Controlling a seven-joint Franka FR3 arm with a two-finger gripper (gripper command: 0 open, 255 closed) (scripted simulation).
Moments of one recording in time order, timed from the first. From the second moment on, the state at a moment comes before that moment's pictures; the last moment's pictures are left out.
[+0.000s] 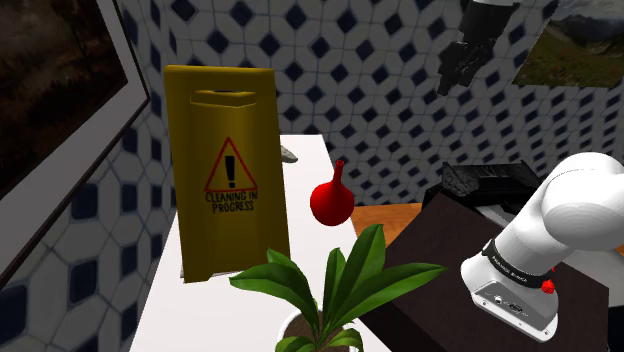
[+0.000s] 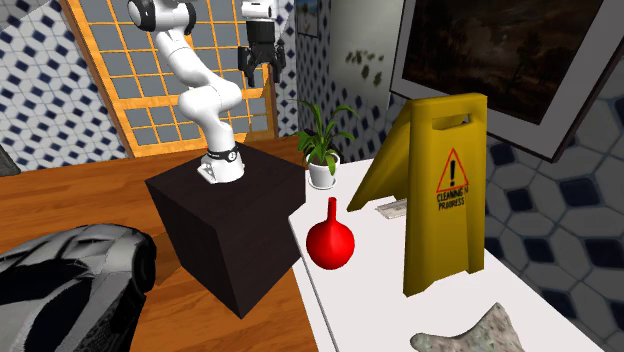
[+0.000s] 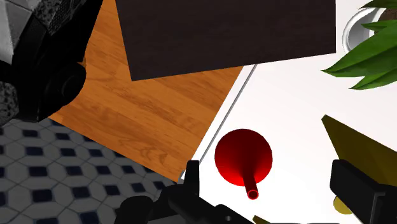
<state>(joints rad) 0.02 -0.81 0.00 -2.37 -0.05 1.56 0.14</state>
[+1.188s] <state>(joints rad) 0.03 -0.45 0.01 -2.60 -0.05 2.25 0.20</state>
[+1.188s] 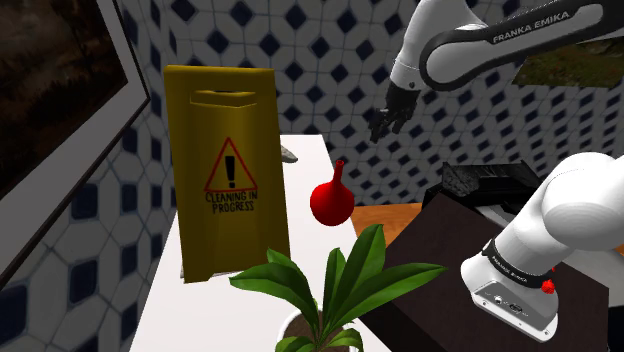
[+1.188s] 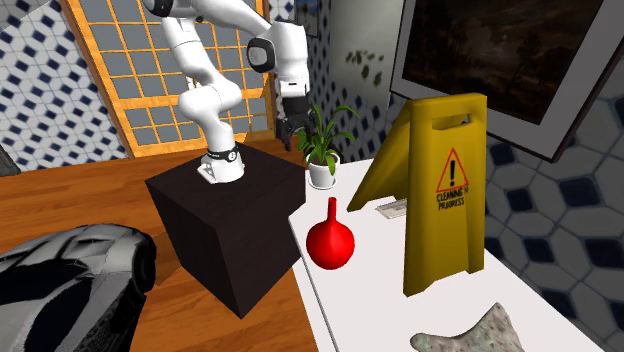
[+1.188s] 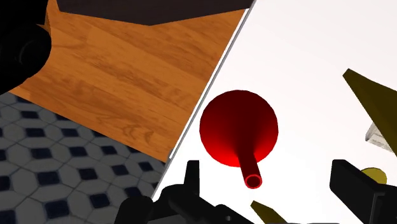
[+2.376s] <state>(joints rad) 0.02 0.19 0.01 -2.44 -0.11 2.81 0.29</state>
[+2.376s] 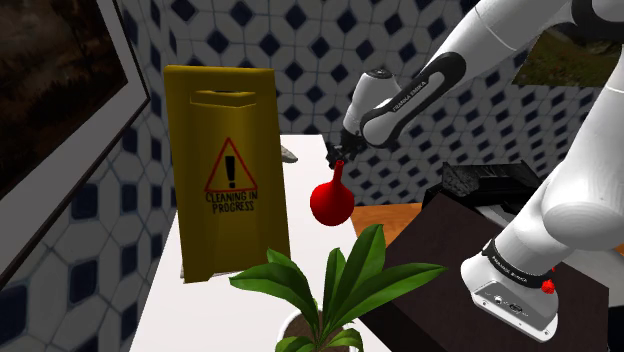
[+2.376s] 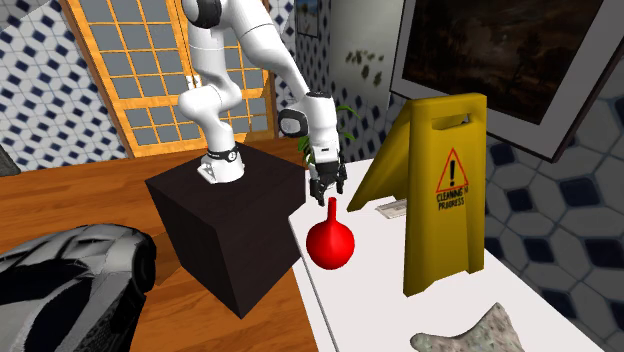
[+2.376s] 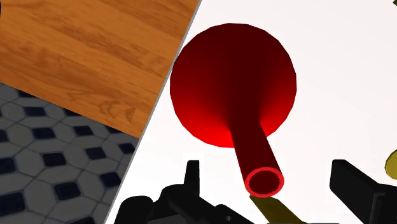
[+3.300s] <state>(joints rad) 0.03 0.25 0.00 -2.43 -0.12 2.88 0.30</state>
